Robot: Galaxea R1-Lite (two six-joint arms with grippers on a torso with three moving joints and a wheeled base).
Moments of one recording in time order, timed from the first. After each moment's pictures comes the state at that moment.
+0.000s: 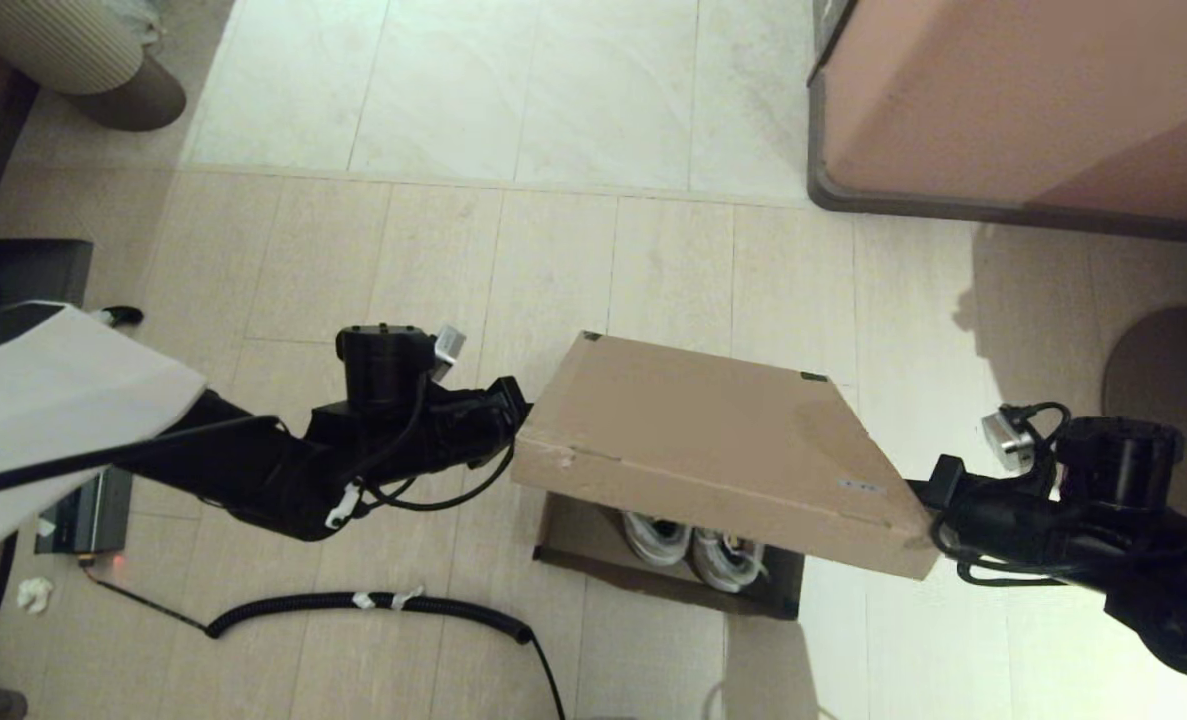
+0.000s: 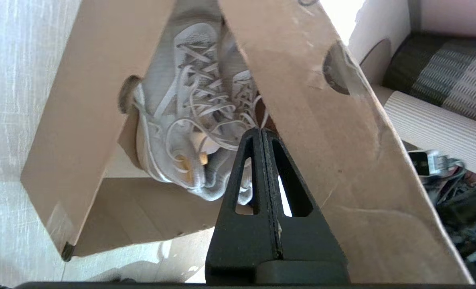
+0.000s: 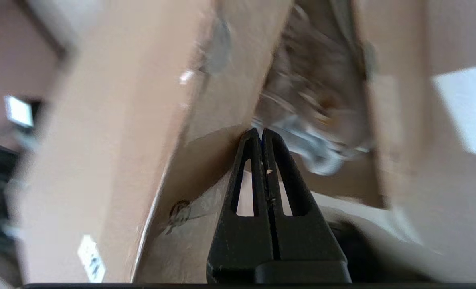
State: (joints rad) left arm -0.40 2.06 -1.08 -0.71 -0.39 -0.67; right arm 0.01 1.92 -0.48 -1.13 0.64 0.84
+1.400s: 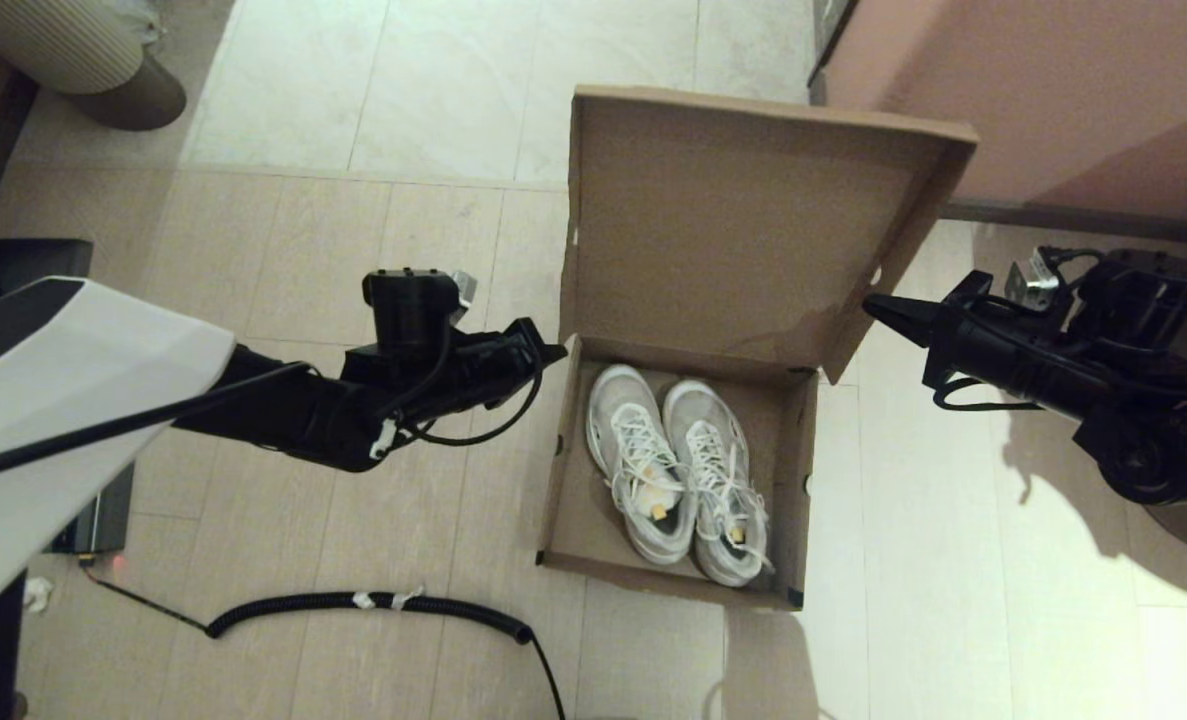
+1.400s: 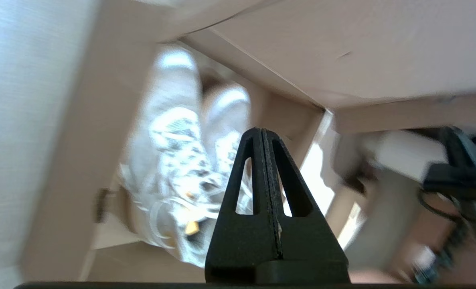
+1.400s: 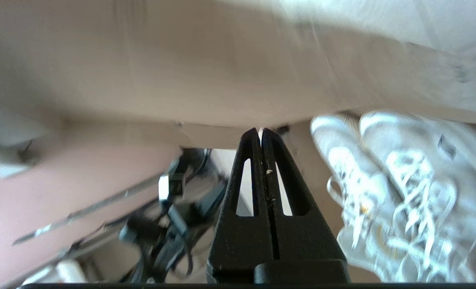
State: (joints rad) left arm -0.41 2.13 -1.37 -0.59 -0.29 -0.67; right arm -0.02 1.93 -1.00 -1.06 0.61 1.18
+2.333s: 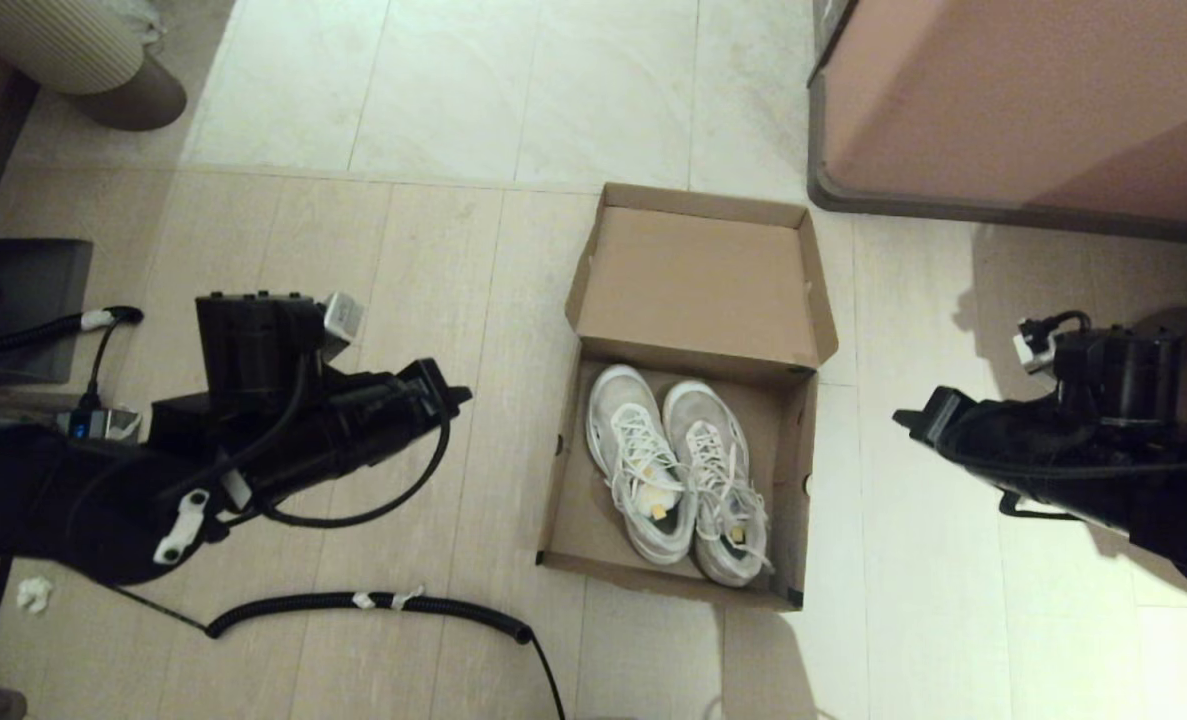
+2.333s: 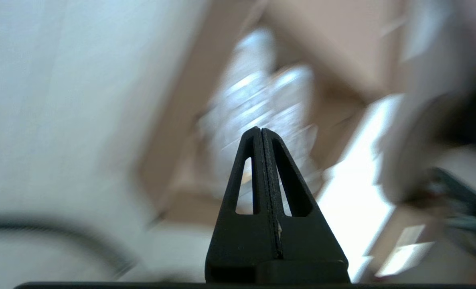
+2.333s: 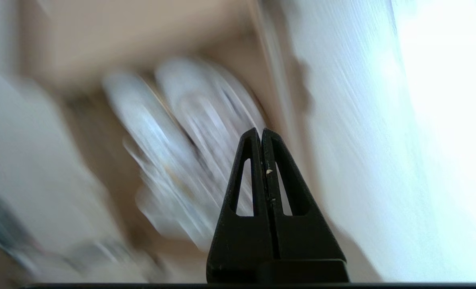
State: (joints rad) left arm -0.37 1.74 -0.86 -0.61 -0.07 -0.55; right arm 0.14 1.71 -0.70 -0.67 0.05 0.56
